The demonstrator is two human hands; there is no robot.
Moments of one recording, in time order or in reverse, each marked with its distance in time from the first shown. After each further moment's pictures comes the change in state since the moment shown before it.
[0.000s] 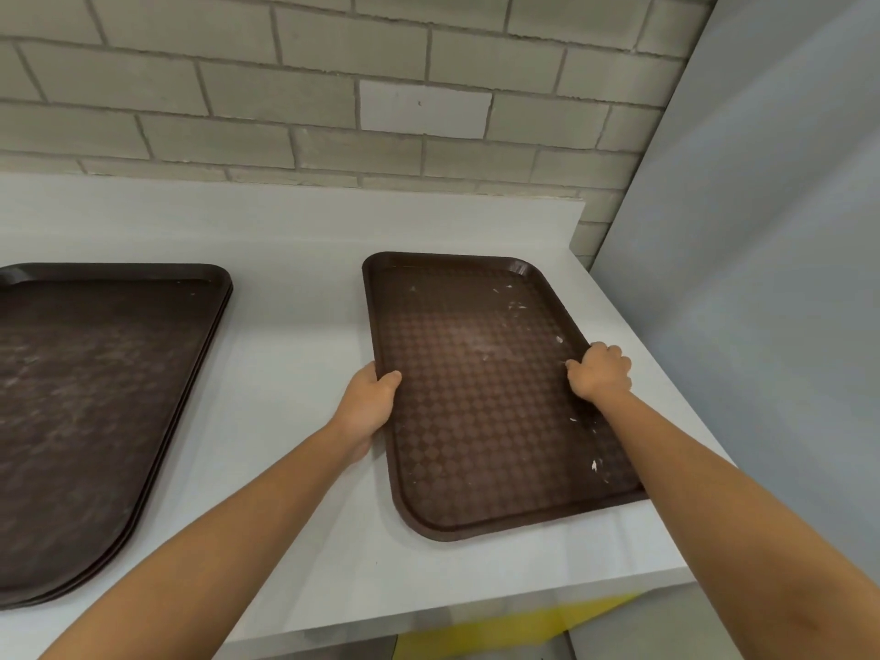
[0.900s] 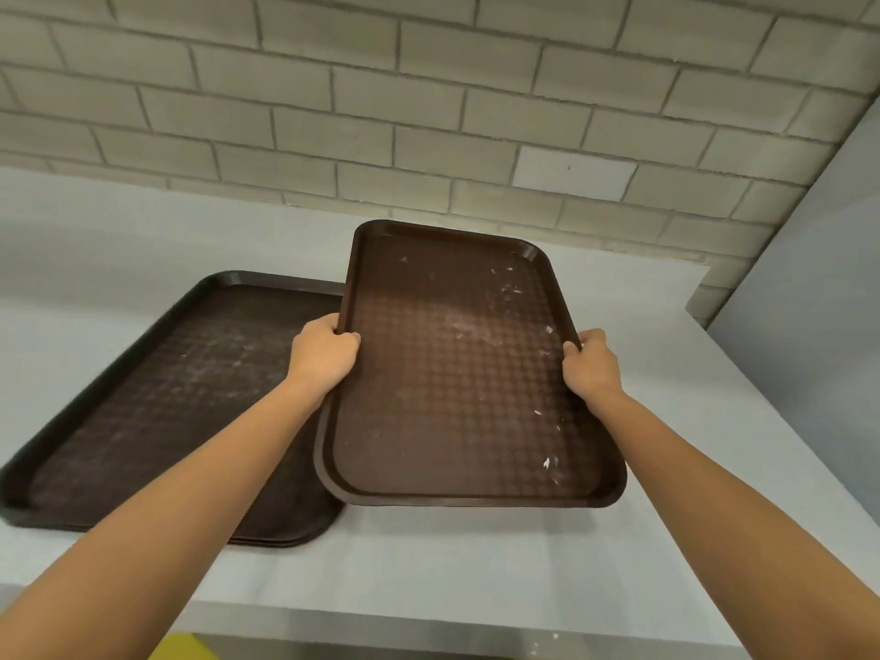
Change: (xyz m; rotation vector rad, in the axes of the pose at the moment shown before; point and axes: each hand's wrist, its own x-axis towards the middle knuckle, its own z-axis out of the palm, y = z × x) left_hand -0.018 0.035 -0.218 0.280 0.467 0.157; right_hand -0.098 -0.172 0.025 0.433 -0.022 -0.283
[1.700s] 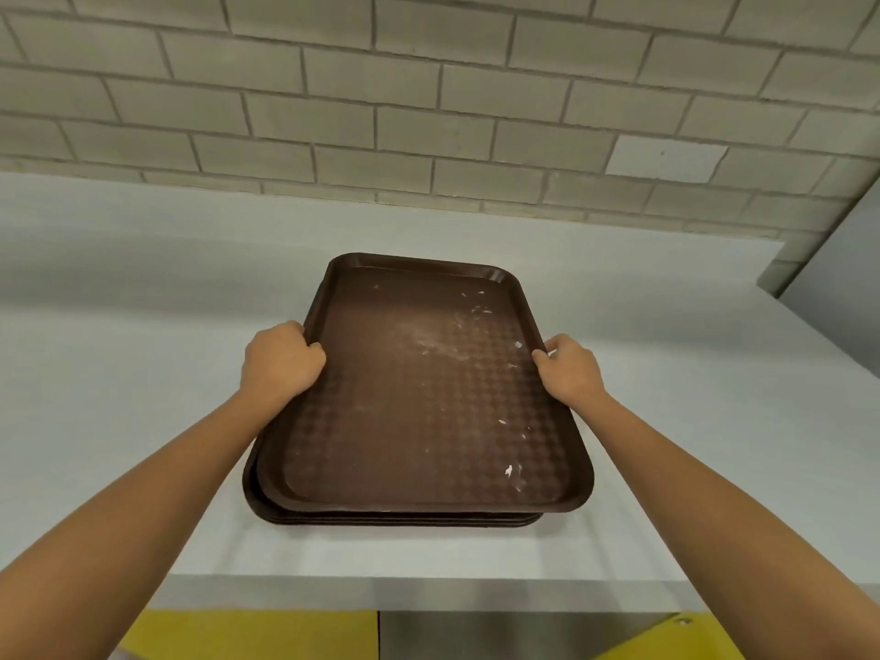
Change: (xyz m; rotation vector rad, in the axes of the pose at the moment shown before) left_hand 0.074 -0.117 -0.212 0.603 0.082 0.141; right_hand -0.112 -0.128 0.155 -0.194 -0.070 -0.065
